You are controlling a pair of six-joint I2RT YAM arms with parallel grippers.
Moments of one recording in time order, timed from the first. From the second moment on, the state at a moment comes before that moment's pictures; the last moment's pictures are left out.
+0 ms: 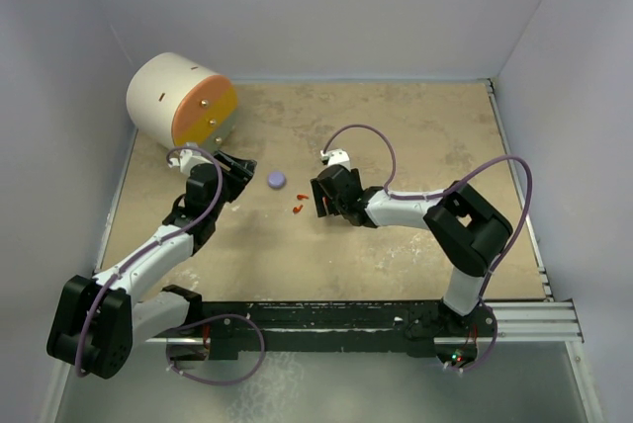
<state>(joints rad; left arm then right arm) -0.33 1.09 0.49 0.22 -0.20 -1.07 0.81 1.79 0.94 0.00 0.40 0.39</state>
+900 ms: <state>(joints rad) -0.33 1.10 0.49 0.22 -0.20 -1.07 0.80 1.80 0.95 0.03 0.32 0.28</state>
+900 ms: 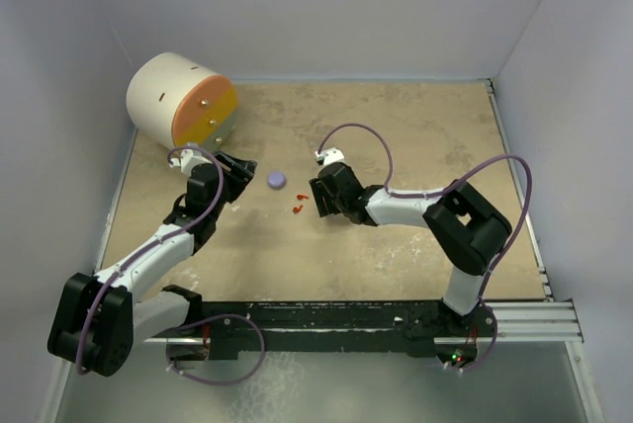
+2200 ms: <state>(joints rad) -0.33 1.16 0.44 0.58 -0.03 -1.13 0.79 1.58 0.90 0.37 0.16 0.13</state>
